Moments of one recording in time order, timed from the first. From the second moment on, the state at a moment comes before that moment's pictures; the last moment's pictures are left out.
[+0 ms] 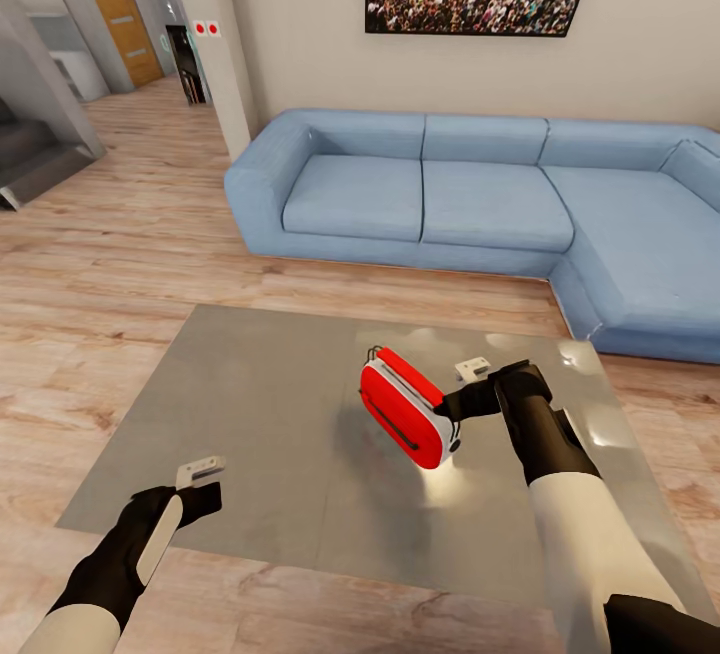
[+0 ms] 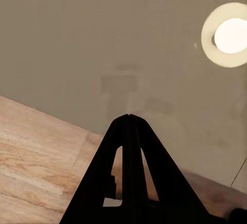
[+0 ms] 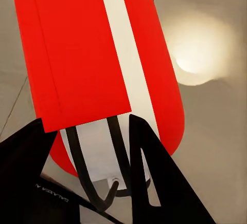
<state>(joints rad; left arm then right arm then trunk) -0.51 0.12 0.10 -0.87 0.27 0.64 0.08 -0.84 0.06 -0.16 -1.03 0.79 0.89 0.89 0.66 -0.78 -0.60</state>
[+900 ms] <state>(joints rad) -0.50 0.12 0.10 -0.87 0.27 0.64 0.08 -0.84 0.06 -0.16 -1.03 0.78 0.88 0.90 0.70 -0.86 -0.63</state>
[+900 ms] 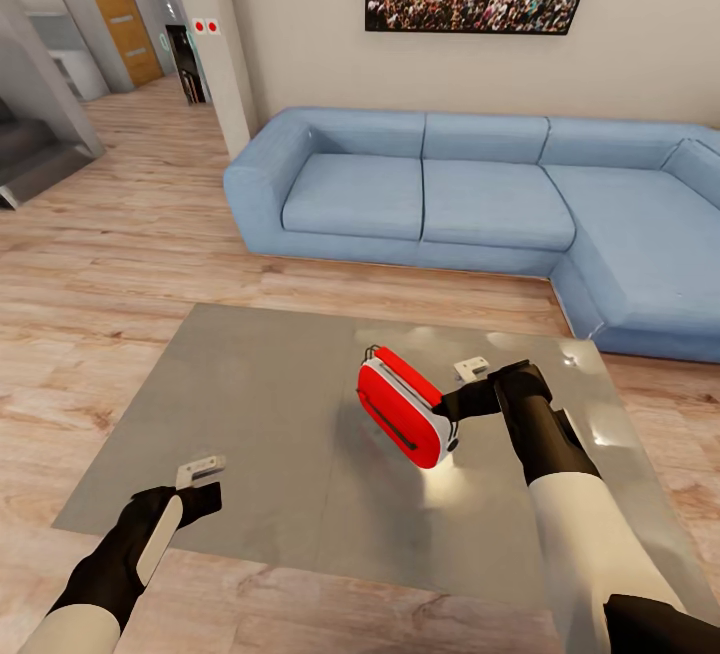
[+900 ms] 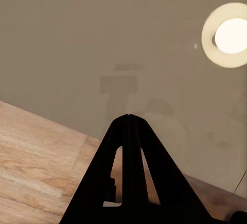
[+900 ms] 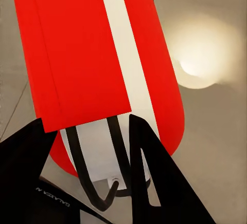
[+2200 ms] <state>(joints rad) -0.51 0.11 0.10 -0.86 0.27 0.64 0.08 -0.84 0.06 -0.16 -1.02 0.79 0.88 0.89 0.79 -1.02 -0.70</state>
